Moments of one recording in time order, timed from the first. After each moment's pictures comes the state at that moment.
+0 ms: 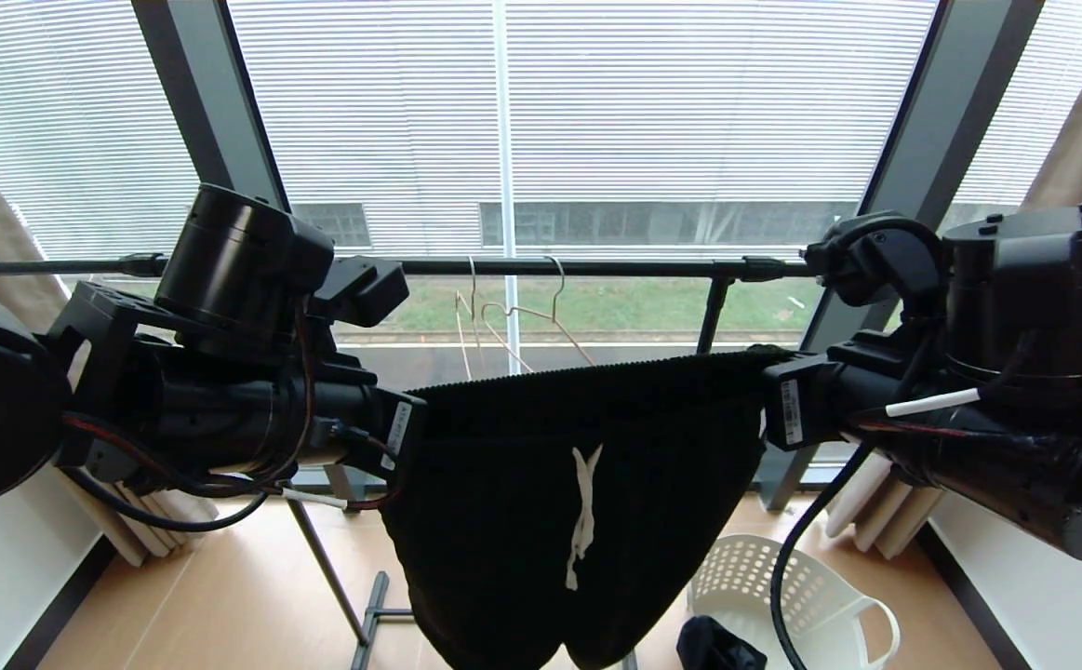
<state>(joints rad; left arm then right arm) -0.58 1.60 -1.13 0.22 0.10 -0.06 0.71 1.53 -0.94 -0.19 -0.57 0.12</state>
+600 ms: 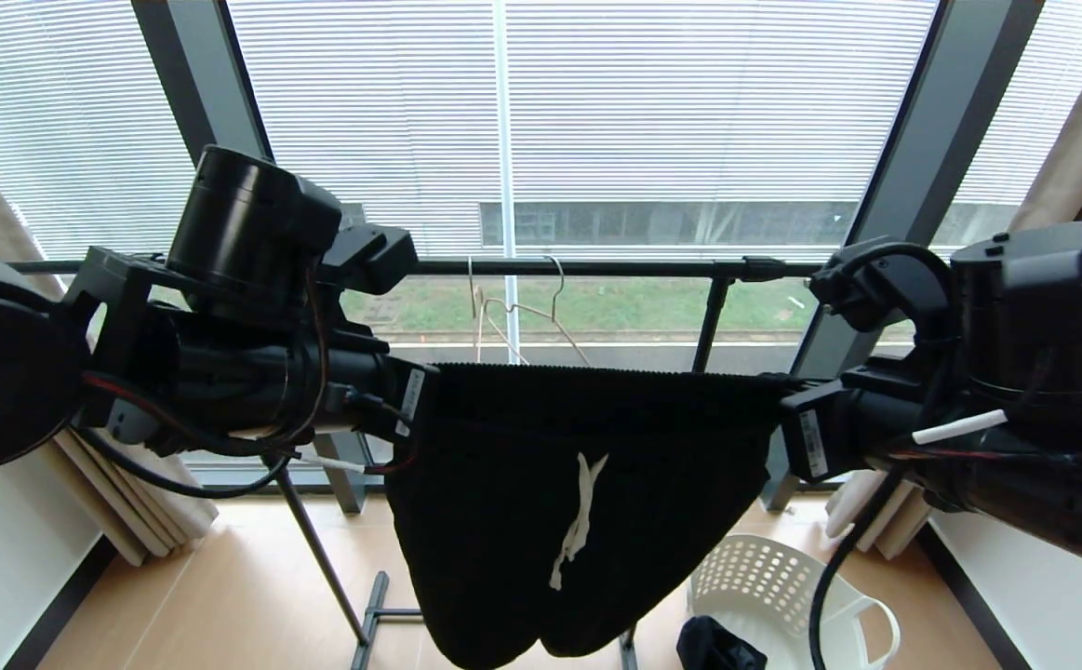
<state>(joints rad) -0.58 1.63 -1.21 0.21 0.09 -0.05 0.71 1.48 -0.93 -0.04 -0.52 0.11</state>
